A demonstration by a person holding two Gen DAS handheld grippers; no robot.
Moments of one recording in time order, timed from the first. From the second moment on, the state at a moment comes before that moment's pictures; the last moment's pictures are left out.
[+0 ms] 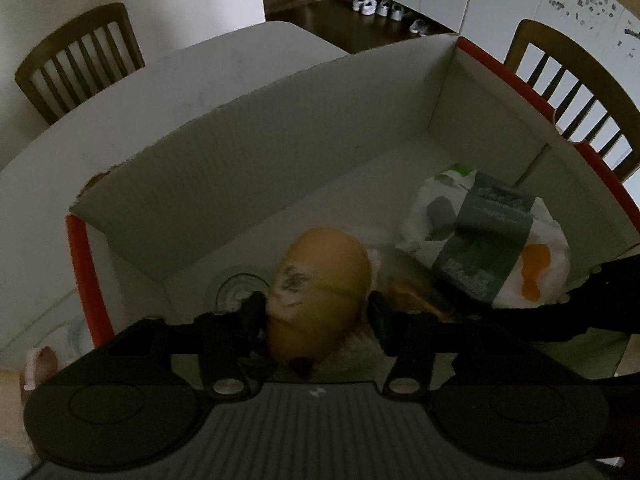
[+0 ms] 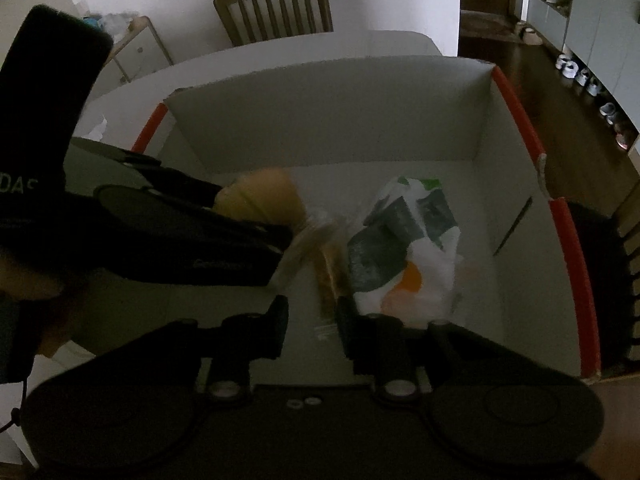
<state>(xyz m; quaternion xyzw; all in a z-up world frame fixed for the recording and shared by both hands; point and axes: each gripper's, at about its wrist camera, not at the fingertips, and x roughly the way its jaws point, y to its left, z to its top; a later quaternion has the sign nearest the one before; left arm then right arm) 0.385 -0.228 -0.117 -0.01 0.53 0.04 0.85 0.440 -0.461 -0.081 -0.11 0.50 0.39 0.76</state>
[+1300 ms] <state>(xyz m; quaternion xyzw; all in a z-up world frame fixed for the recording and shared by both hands) 0.257 -0.177 -0.023 -0.08 0.40 0.01 0.91 0.354 -0.441 -0.007 -0.07 0.43 0.39 0.82</state>
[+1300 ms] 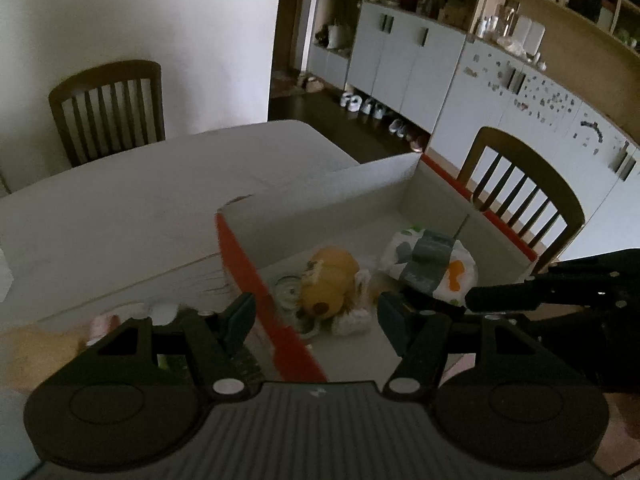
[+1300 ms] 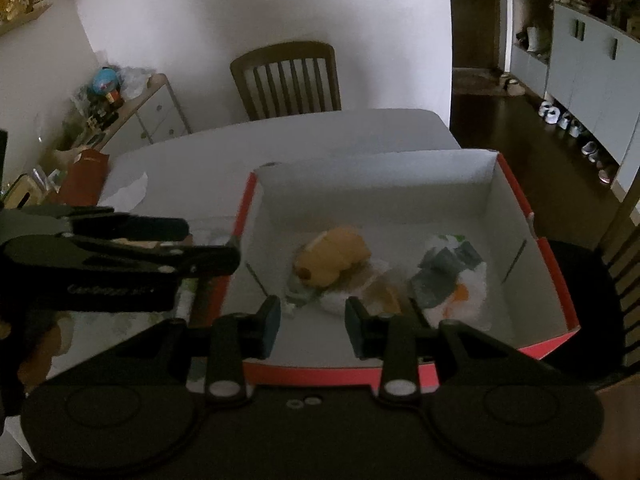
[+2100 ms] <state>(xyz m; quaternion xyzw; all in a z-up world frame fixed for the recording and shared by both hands) 0.147 -0.071 -0.036 -0.10 0.38 0.02 0.92 0.260 -0.366 -0.005 -0.06 0.40 0.39 0.83</state>
